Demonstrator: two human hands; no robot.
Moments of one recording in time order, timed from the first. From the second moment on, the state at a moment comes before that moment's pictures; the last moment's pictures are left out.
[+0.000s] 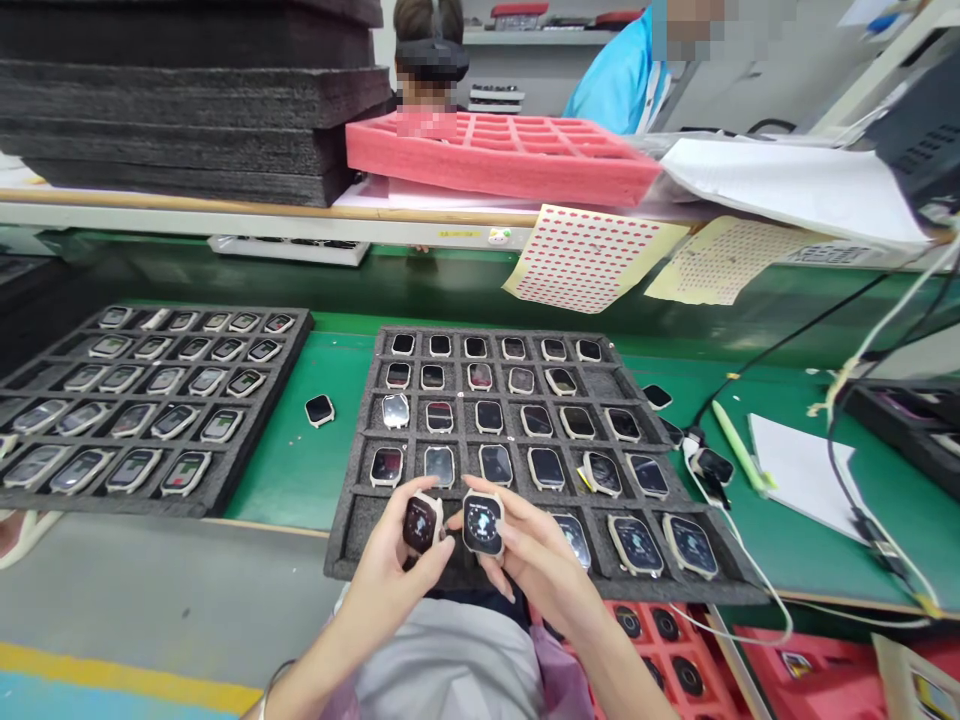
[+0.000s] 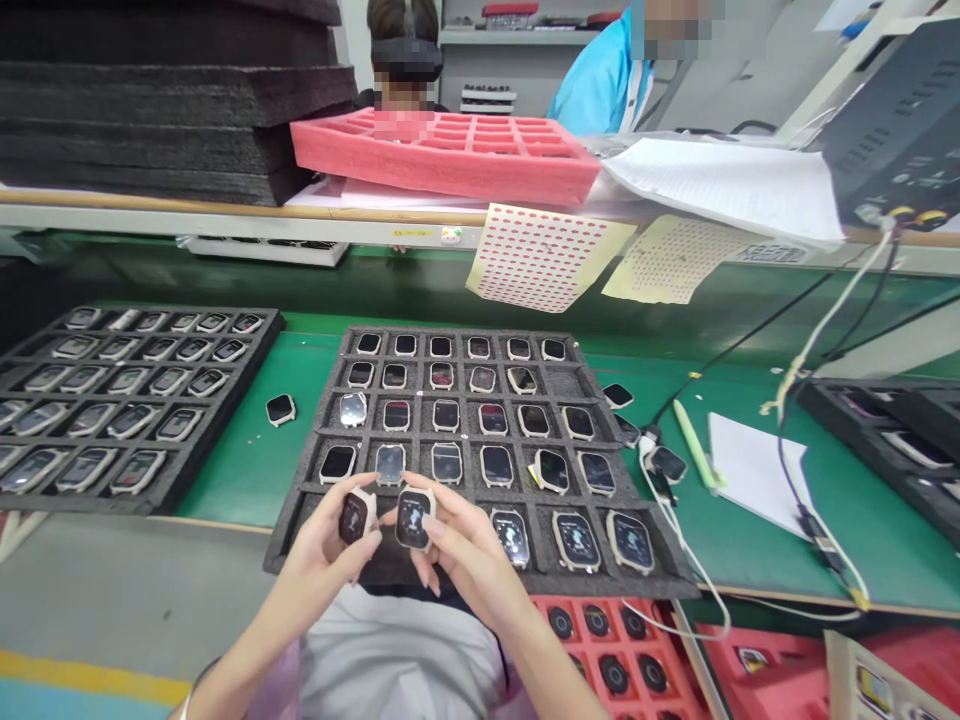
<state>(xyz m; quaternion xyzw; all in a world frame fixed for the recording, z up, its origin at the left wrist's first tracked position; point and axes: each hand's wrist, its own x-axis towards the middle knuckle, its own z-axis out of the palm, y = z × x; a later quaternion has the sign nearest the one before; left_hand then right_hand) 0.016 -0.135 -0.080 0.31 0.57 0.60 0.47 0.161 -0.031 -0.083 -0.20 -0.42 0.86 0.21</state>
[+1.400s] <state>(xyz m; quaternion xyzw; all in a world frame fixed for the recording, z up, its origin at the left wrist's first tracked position) -0.031 -0.158 -0.069 0.28 0.50 0.63 0.53 0.165 -0.015 -0.055 -0.21 -0.94 0.22 0.13</state>
